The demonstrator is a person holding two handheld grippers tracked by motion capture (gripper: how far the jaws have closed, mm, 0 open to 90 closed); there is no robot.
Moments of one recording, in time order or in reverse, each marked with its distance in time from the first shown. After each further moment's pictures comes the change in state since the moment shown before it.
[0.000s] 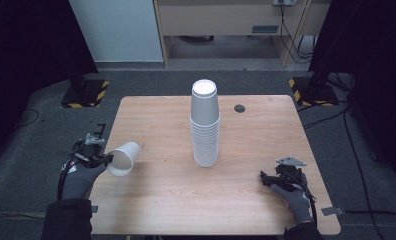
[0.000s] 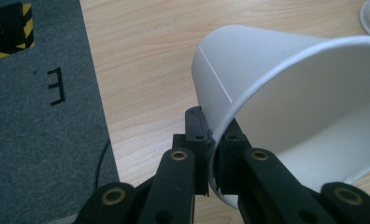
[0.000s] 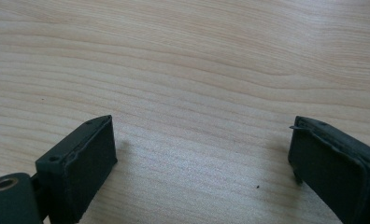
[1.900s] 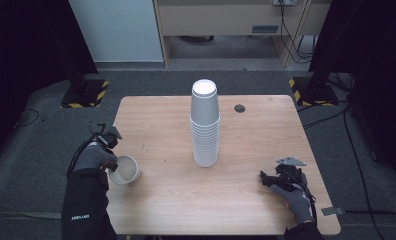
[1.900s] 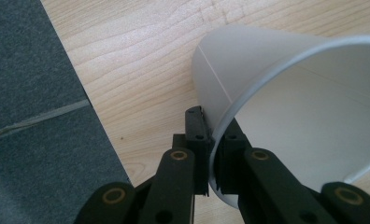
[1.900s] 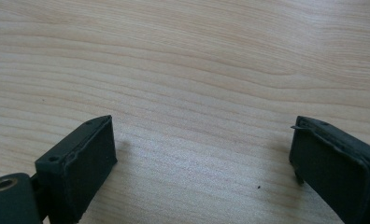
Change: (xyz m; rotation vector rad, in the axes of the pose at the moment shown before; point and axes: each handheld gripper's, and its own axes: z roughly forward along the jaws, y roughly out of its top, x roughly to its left) left arm -0.006 0.043 0.039 0.577 -0.055 -0.011; right arm 0.000 0.000 0.000 0.002 0.003 0.000
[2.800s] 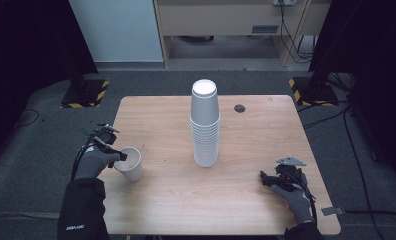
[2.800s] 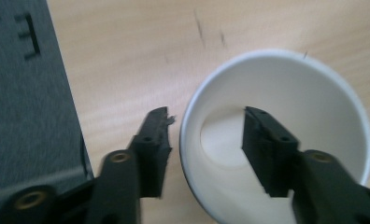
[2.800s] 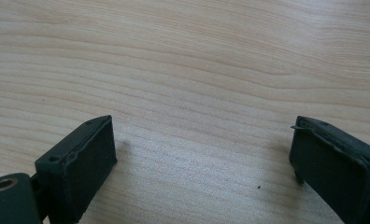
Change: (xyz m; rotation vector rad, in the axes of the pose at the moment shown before) left arm 0.001 -0.009 -0.001 -0.406 0.009 -0.025; right arm 0.000 0.000 0.000 0.000 0.000 0.000
